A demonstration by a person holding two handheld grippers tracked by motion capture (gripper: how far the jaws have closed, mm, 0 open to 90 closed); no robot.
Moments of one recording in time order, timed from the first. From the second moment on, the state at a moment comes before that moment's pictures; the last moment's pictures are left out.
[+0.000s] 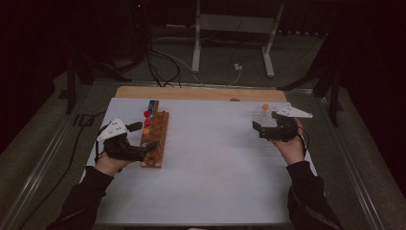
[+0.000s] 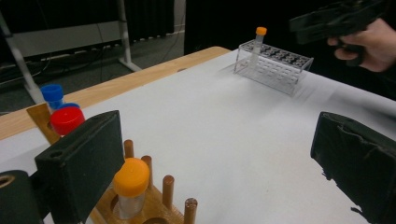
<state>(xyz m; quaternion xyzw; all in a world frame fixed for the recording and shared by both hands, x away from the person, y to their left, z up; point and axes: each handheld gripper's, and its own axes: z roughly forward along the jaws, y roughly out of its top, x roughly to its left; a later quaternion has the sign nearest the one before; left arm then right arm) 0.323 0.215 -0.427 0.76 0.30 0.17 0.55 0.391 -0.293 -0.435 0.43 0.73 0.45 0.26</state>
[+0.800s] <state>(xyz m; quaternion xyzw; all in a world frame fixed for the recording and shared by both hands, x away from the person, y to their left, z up) 0.322 0.214 -0.425 0.76 0.30 0.18 0.55 0.455 -0.301 -0.455 0.53 0.73 0.34 0.26</state>
